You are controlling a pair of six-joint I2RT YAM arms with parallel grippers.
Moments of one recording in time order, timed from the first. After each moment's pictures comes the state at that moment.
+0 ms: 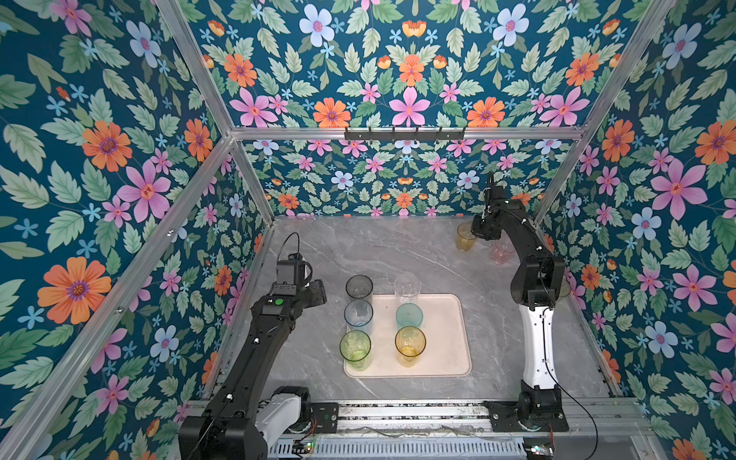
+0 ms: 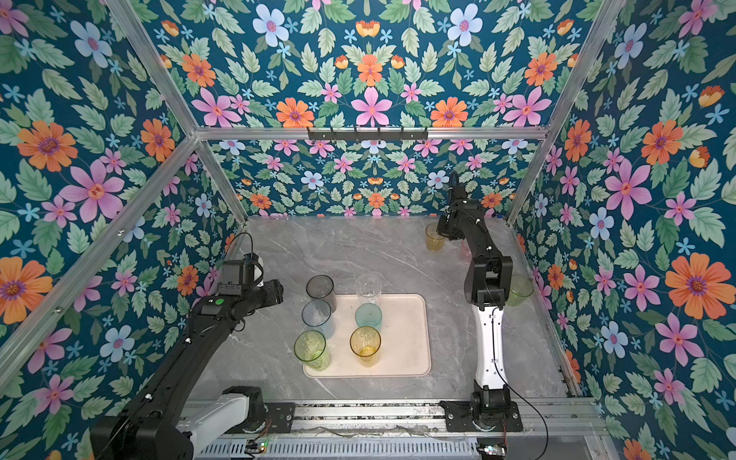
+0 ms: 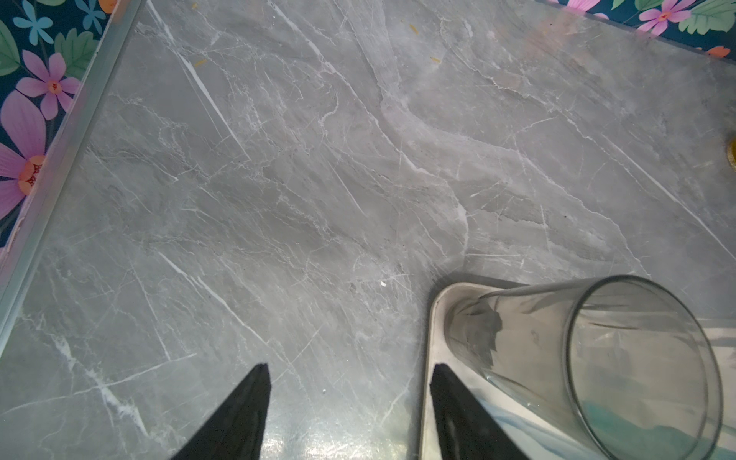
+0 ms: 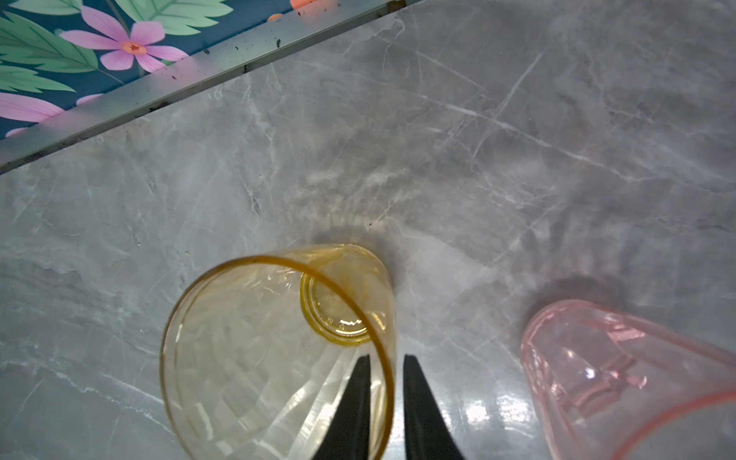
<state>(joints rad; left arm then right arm) -0.12 1.05 0.84 -0.64 -0.03 -0.26 0.04 2.48 2.43 -1.06 -0.02 0.34</state>
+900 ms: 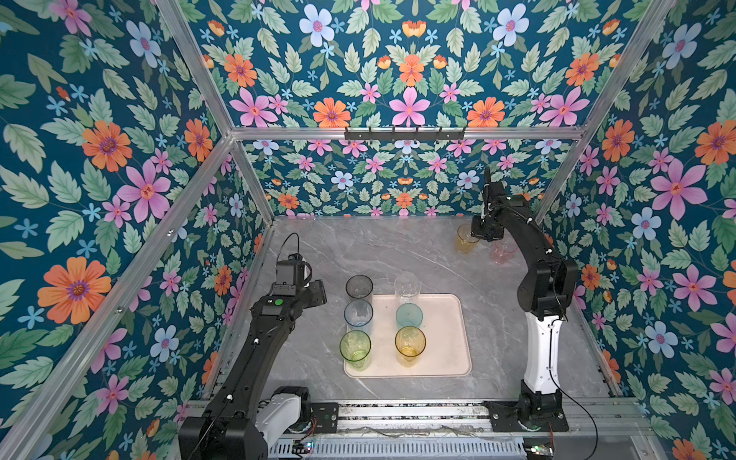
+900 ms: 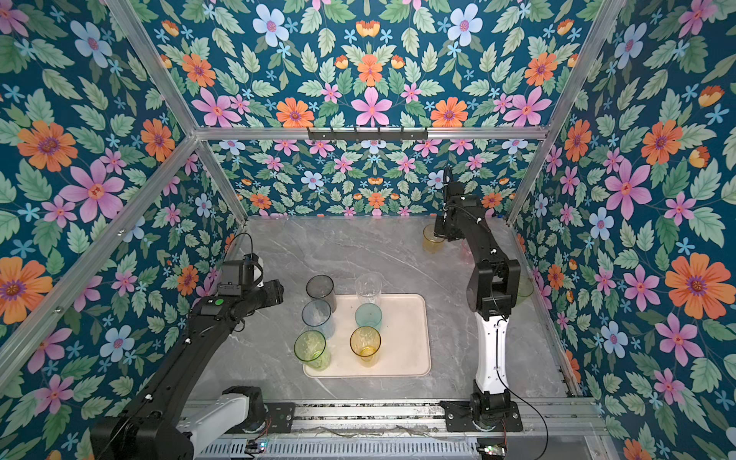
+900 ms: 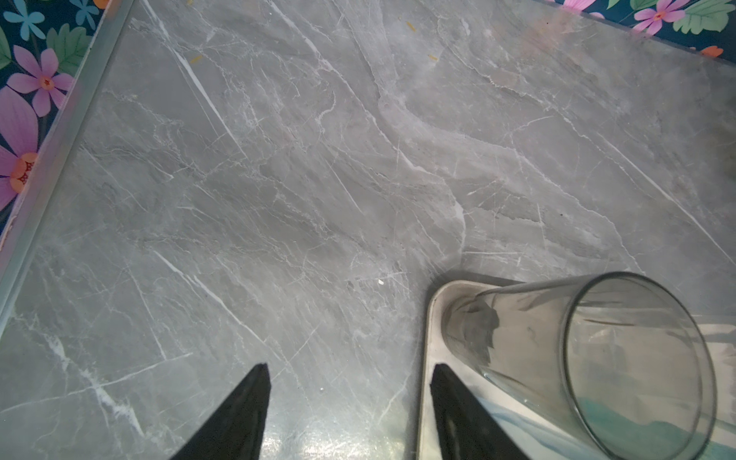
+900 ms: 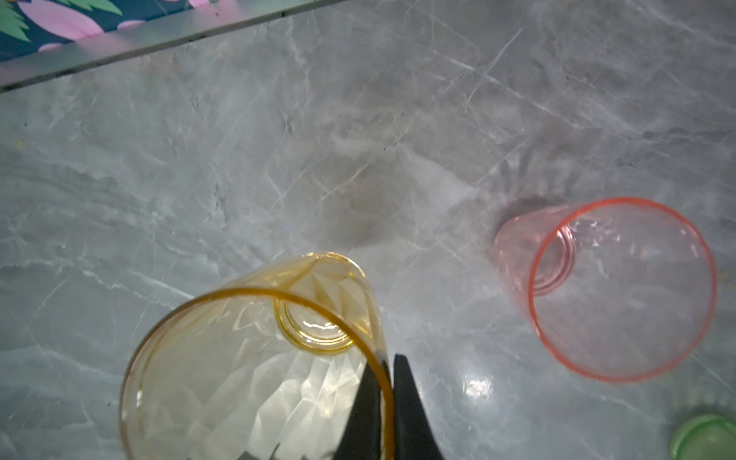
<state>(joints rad) -0.11 1.05 0.84 -0.64 -0.02 -0.26 0.11 2.21 2.20 -1.14 0.05 0.29</state>
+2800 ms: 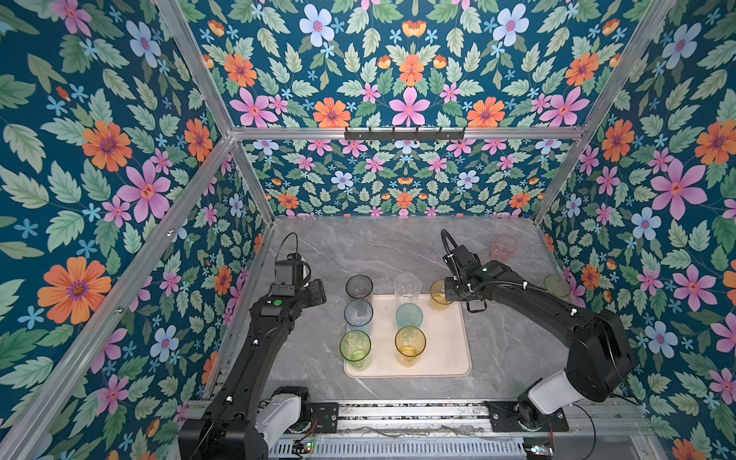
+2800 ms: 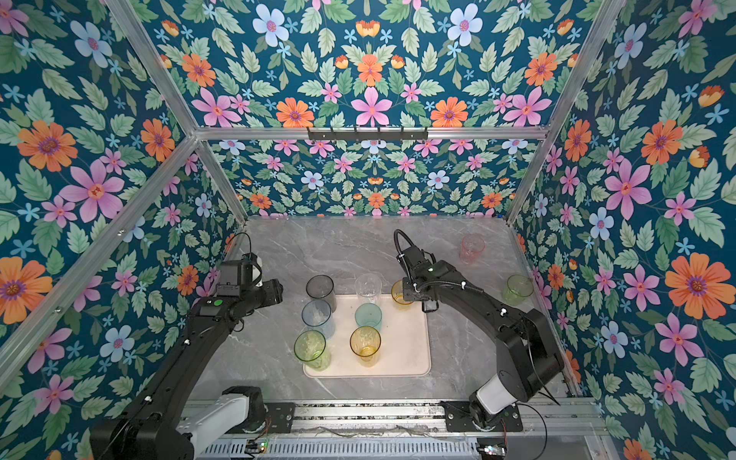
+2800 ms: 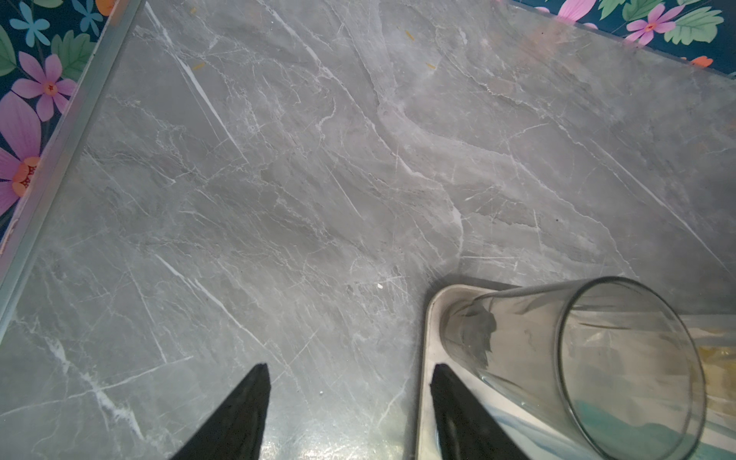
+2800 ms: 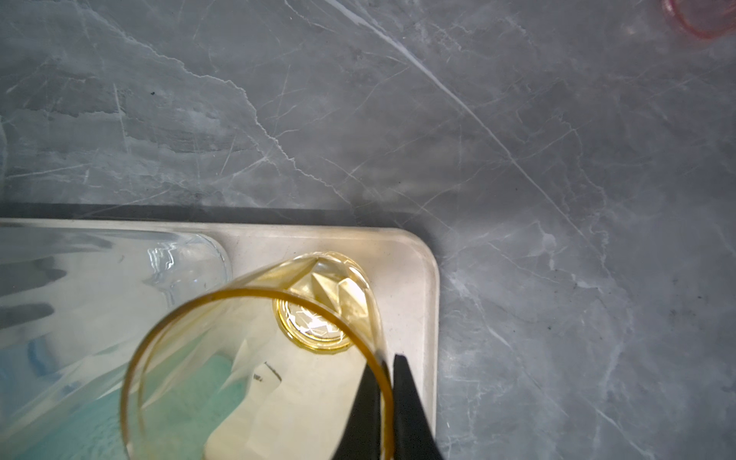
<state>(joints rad) -0.11 1.04 0.84 -0.63 -0.01 -0.26 0.56 1.55 1.17 -0.78 0.18 0.51</state>
